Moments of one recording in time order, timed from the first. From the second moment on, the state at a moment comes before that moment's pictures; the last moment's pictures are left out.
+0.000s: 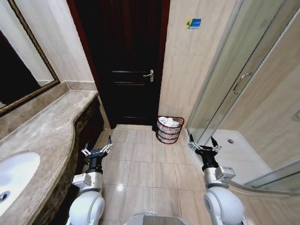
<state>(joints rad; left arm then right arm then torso) 1.72 -1.46 -0.57 -2.35 -0.18 -0.01 -0.24 -1.60 1.49 0.53 2.38 0.07 -0.24 0.18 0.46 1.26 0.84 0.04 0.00</state>
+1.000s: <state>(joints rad) 1.72 -1.46 -0.57 -2.35 -0.18 -0.01 -0.24 -1.60 1.49 0.53 2.38 0.07 -0.24 0.18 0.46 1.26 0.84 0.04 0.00</state>
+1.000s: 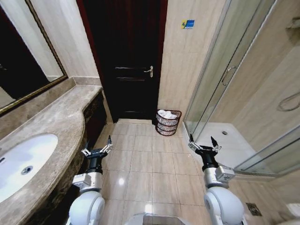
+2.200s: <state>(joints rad) 1.72 -1.46 -0.57 -2.35 -0.18 -0.01 -0.24 -1.60 1.49 0.53 2.38 0.07 -0.24 0.18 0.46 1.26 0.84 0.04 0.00</state>
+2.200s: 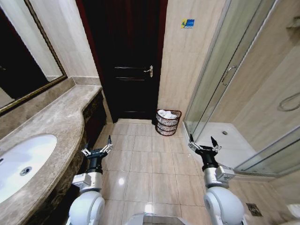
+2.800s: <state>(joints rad) 1.72 -1.46 -0.57 -2.35 -0.18 -0.01 -0.24 -1.60 1.49 0.53 2.38 0.07 -0.24 0.18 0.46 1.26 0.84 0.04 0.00</state>
